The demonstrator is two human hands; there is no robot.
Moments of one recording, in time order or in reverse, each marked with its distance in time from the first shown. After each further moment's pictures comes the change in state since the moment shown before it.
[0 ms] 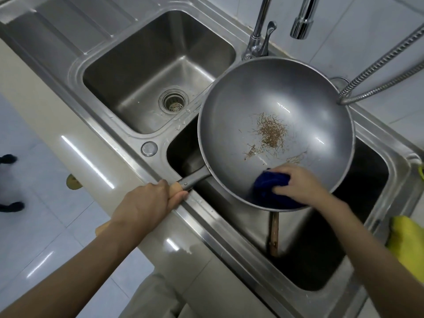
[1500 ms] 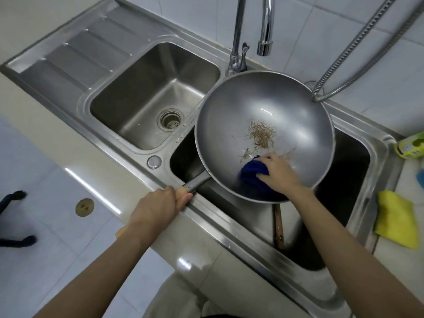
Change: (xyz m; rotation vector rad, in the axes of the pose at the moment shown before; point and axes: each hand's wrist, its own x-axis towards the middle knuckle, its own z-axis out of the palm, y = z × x) left_hand 0.000 -0.003 0.005 -0.083 0.067 0.032; right_hand 0.017 -0.015 0.031 -0.190 0.204 0.023
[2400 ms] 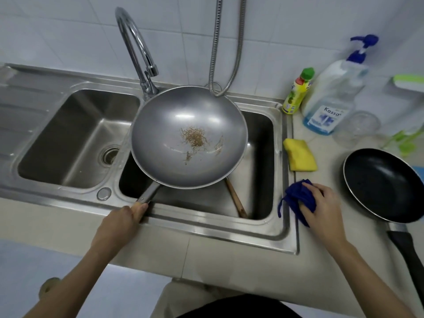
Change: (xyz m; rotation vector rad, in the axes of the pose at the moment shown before) left_hand -0.002 0.002 -0.010 0.260 -0.072 0.290; right_hand -0.298 0.067 0.027 0.158 0.640 0.577
